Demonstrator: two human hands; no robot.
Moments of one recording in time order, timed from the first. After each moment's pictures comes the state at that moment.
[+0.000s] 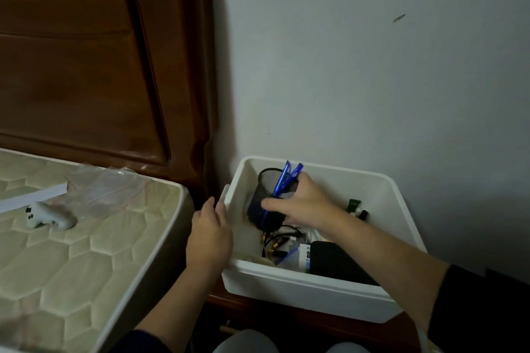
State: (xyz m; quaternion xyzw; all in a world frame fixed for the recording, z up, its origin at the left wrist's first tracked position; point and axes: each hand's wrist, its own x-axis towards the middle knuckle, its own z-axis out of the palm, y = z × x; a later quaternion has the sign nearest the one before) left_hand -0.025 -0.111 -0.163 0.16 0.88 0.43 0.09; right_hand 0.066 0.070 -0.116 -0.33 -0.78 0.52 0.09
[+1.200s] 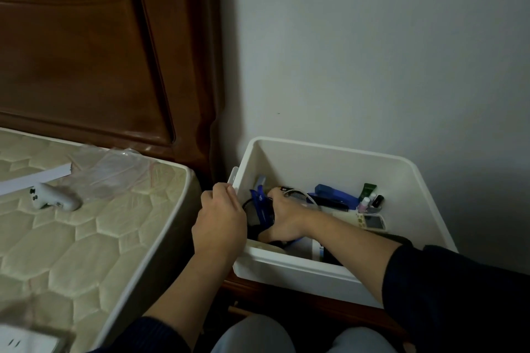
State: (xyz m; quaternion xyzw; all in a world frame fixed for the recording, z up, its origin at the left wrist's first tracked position) left_hand -0.019 -0.106 -0.153 0.16 0.92 0.35 0.02; right_hand 0.029 0.060 -0.194 -0.22 -0.90 0.34 -0.17
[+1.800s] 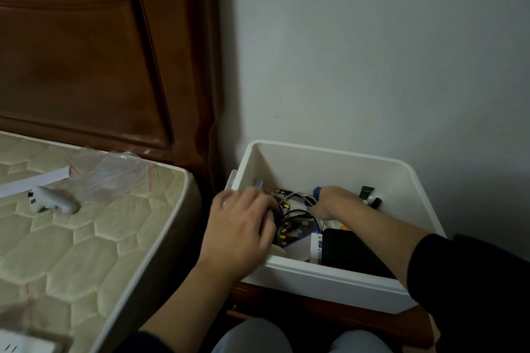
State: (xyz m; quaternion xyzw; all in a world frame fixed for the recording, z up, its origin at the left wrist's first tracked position) left_hand -0.004 -0.117 -0.149 0.49 0.84 0.23 -0.12; right_hand 0.052 0.122 -0.162 -0.43 -0.86 0.11 -0.23
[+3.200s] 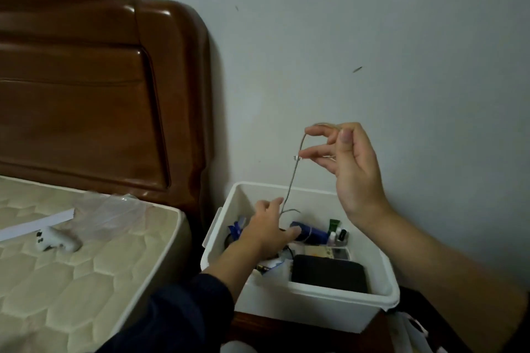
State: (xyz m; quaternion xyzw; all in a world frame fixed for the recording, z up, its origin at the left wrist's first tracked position) left_hand 0.026 -0.031 -0.099 0.41 0.83 0.30 0.21; right_hand 0.159 0.059 0.032 -0.04 -0.72 0.52 0.47
